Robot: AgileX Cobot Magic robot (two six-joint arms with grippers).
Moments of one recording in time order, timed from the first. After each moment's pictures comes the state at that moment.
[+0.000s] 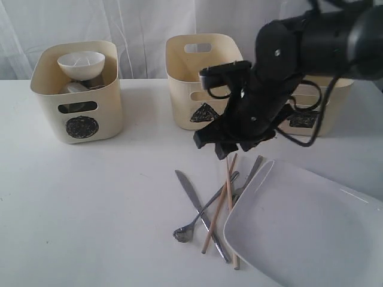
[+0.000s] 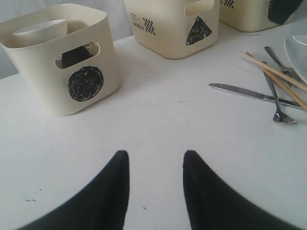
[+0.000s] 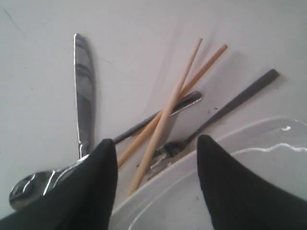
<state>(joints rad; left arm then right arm) -0.47 0.00 0.02 -0.06 0.27 0.19 0.37 1.80 -1.33 0.01 0.82 0.06</state>
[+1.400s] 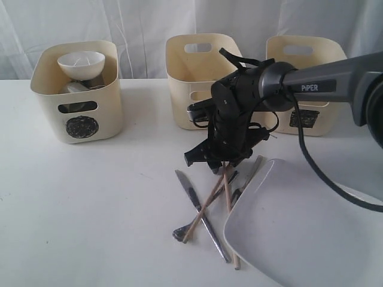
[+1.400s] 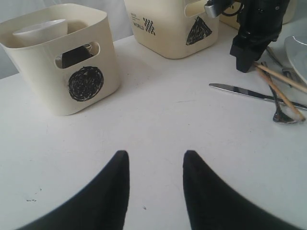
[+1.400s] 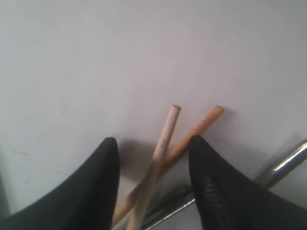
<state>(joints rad) -0.47 0.00 0.02 -0.06 0.27 0.19 0.39 2.16 -1.52 -0.17 0.76 0.26</state>
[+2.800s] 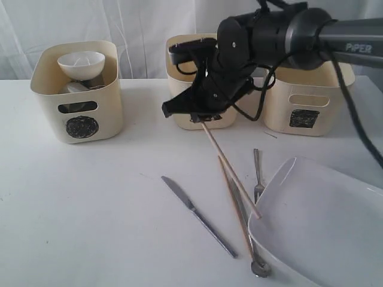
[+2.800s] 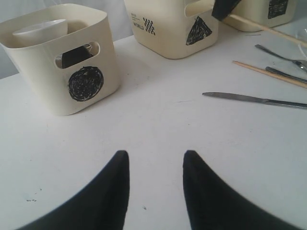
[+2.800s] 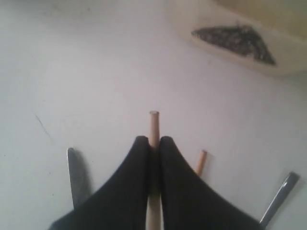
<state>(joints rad) -0.47 0.00 0.02 -0.06 0.27 0.19 0.40 1.99 -1.60 0.02 0.71 0.04</state>
